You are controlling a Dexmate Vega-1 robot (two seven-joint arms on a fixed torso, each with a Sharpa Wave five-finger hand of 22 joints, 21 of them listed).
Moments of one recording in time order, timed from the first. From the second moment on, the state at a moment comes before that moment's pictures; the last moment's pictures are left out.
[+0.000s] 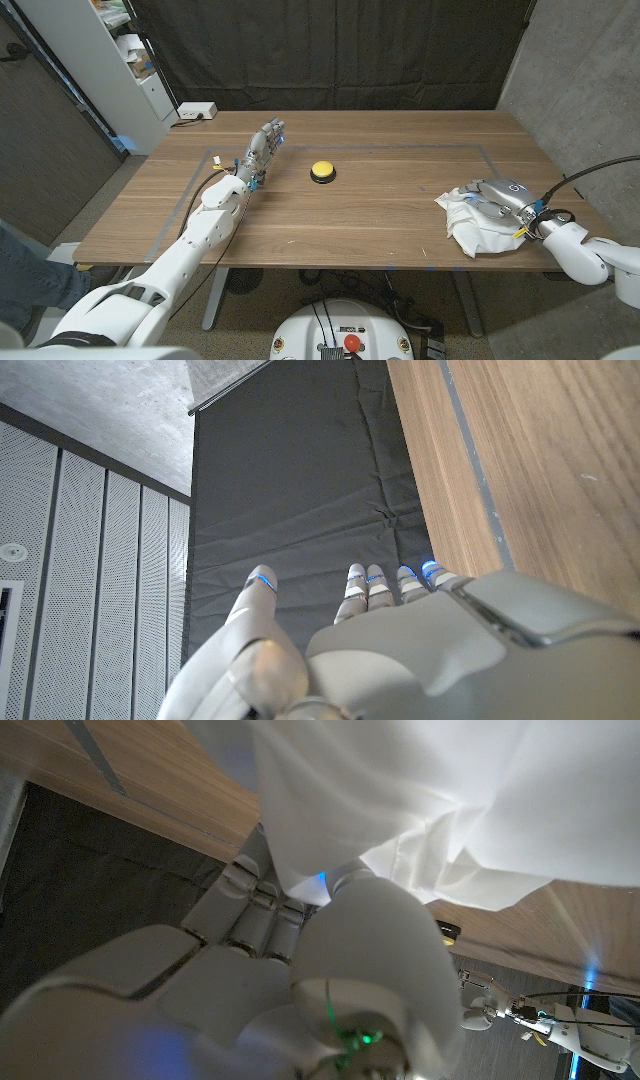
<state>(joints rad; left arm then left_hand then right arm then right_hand) 0.75 0.38 0.30 -1.14 -0.60 -0.28 -0.25 0.15 0.04 0.45 -0.13 0.18 0.04 0.07 0.19 0.18 -0.06 0.02 0.21 0.19 -0.14 0.05 0.19 0.18 -0.17 0.03 0.20 0.18 -1.47 -1.30 -0.19 -1.72 -0.45 0.12 -0.54 1.21 0.16 0.34 -0.16 0.18 0.71 -0.09 0.40 0.41 0.63 -0.08 0.69 0.58 0.74 -0.08 0.67 0.80 1.00 -0.16 0.54 0.26</state>
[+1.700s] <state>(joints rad) 0.74 0.37 0.31 -1.12 -0.60 -0.30 -0.27 0.16 0.05 0.45 -0.13 0.18 0.04 0.07 0.19 0.18 -0.06 0.02 0.21 0.19 -0.15 0.06 0.19 0.18 -0.17 0.03 0.20 0.18 -1.68 -1.01 0.30 -1.92 -0.57 0.23 -0.33 1.21 0.16 0.32 -0.13 0.18 0.72 -0.09 0.41 0.43 0.62 -0.09 0.75 0.64 0.77 -0.08 0.61 0.85 0.97 -0.15 0.63 0.28</state>
